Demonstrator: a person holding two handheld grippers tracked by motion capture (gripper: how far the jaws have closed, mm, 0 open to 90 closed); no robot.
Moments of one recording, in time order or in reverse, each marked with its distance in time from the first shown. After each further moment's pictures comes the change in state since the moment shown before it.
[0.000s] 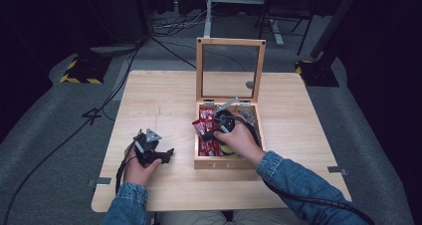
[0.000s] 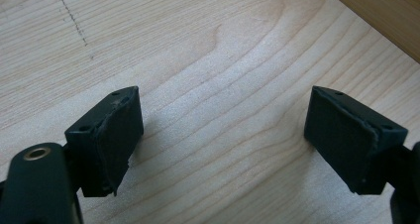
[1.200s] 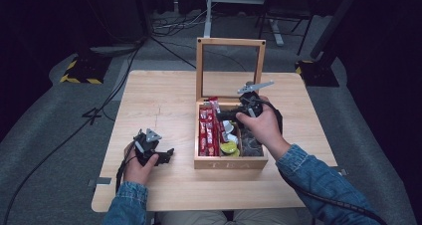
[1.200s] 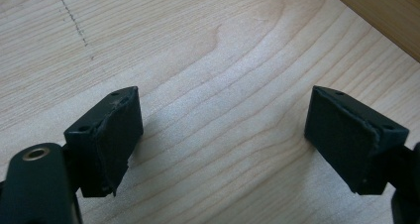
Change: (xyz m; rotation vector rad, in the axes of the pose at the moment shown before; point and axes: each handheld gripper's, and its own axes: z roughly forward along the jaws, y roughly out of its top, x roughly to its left) left arm 0.000 0.000 0.000 0.001 0.002 0.000; right arm -0.005 0.012 -0.094 -0.249 0.015 0.021
